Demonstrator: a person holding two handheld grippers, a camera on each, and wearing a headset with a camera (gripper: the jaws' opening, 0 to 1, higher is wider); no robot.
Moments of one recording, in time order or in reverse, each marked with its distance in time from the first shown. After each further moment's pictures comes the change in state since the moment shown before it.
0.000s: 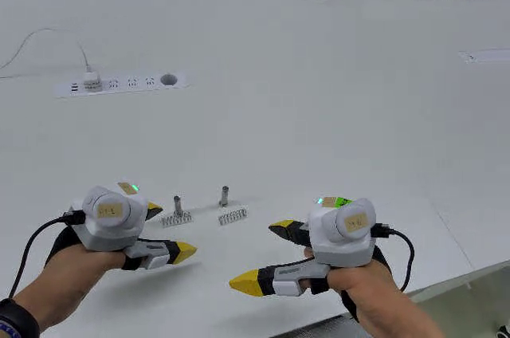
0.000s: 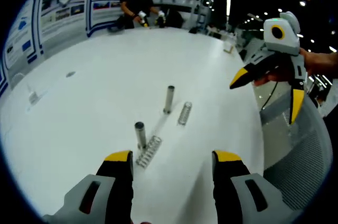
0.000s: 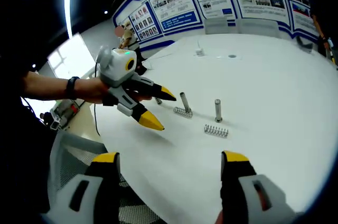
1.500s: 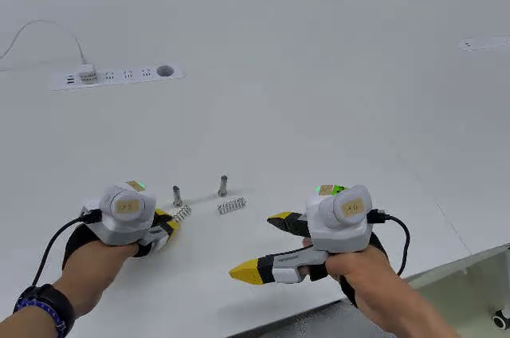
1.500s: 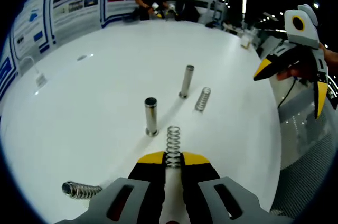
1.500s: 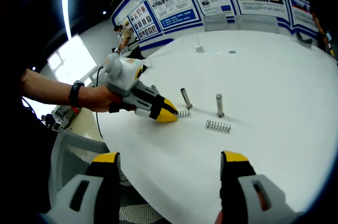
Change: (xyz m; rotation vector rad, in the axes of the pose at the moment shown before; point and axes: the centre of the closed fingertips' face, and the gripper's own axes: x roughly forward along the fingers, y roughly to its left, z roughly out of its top) left arm 0.014 0.013 -0.029 -0.072 0.044 0.111; right arm 0.002 0.001 -0.006 0.023 0.015 0.013
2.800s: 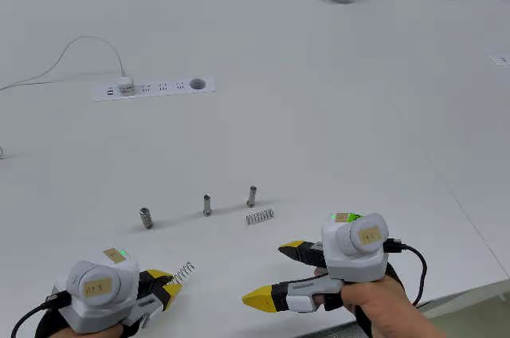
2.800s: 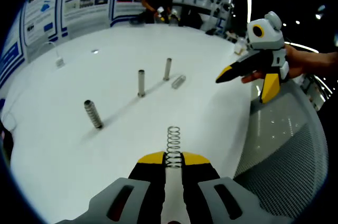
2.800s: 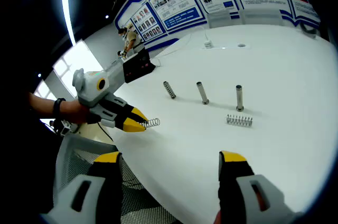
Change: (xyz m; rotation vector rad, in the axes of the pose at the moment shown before) left arm -0.090 -0.039 -0.046 -0.072 -0.044 0.001; right arm 0.021 0.028 -0.007 0.048 -0.012 0.076
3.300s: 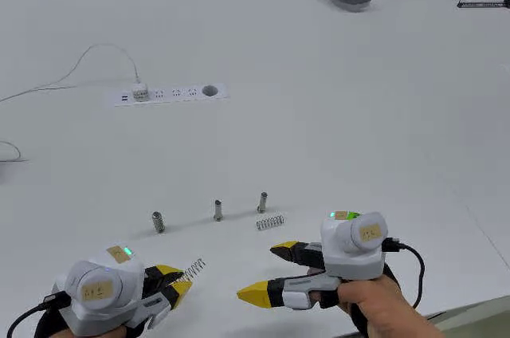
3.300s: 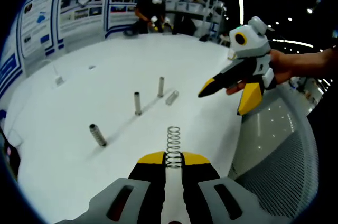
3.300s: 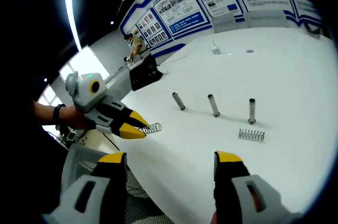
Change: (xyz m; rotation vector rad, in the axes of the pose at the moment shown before) left arm -0.018 -0.015 0.033 0.067 -0.061 -0.022; right arm 0.011 0.014 0.026 0.012 -0.054 0.065
